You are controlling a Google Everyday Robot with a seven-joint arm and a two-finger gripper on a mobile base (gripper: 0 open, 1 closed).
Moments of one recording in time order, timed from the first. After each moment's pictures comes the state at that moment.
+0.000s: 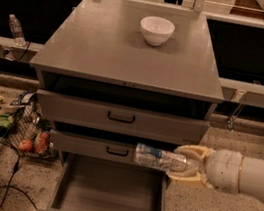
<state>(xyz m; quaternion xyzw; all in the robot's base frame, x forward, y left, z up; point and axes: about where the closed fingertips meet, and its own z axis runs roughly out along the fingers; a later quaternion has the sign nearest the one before) 0.441 -0.151 0.736 -0.56 0.66 0.20 0.46</state>
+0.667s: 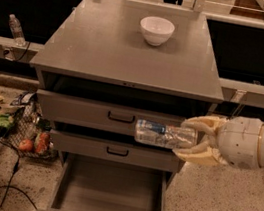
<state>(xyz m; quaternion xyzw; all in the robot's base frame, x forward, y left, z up) 0.442 -0.137 0.847 -0.60 0.65 0.14 0.45</state>
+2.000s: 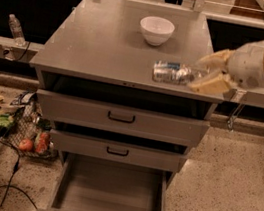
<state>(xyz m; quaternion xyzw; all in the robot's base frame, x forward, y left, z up) 0.579 -0.159 0.920 -0.60 0.67 0.11 0.44</state>
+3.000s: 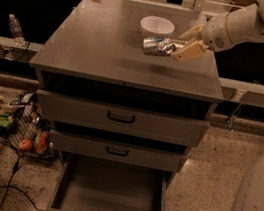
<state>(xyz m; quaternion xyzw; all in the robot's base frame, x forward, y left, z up) 0.732 -0.131 0.904 -0.59 0.68 0.14 0.41</state>
